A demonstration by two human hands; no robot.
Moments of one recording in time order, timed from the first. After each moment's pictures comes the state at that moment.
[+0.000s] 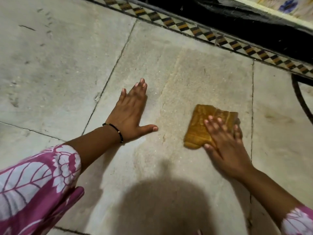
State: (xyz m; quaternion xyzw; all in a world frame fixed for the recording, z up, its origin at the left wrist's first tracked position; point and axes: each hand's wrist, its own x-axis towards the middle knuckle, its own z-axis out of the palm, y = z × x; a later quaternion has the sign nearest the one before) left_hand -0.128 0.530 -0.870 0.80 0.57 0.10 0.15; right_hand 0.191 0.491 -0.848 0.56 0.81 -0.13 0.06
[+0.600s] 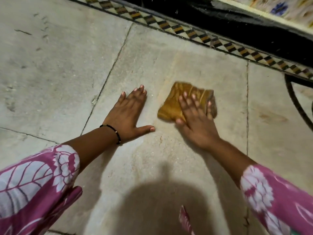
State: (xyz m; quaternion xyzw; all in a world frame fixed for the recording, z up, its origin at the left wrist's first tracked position) left_hand -0.130 0.534 -0.871 0.81 0.57 0.07 0.14; right_hand 0.122 0.549 -0.855 0.56 0.82 -0.13 0.02
